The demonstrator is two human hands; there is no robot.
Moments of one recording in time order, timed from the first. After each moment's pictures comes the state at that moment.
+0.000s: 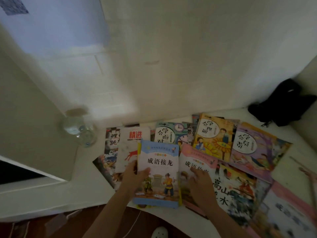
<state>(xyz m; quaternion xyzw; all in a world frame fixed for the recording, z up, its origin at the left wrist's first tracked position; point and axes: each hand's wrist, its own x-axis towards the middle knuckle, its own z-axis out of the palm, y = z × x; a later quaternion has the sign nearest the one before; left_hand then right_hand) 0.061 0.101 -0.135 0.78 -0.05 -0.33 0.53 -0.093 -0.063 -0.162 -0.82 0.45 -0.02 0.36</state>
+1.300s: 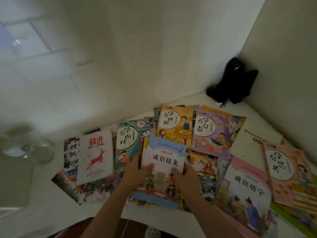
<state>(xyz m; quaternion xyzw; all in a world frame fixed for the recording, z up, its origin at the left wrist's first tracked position) 0.014 -0.002 -0.162 0.84 -0.21 -0.37 0.33 -0.146 -0.100 -0.163 -0.60 0.56 -0.11 0.55</state>
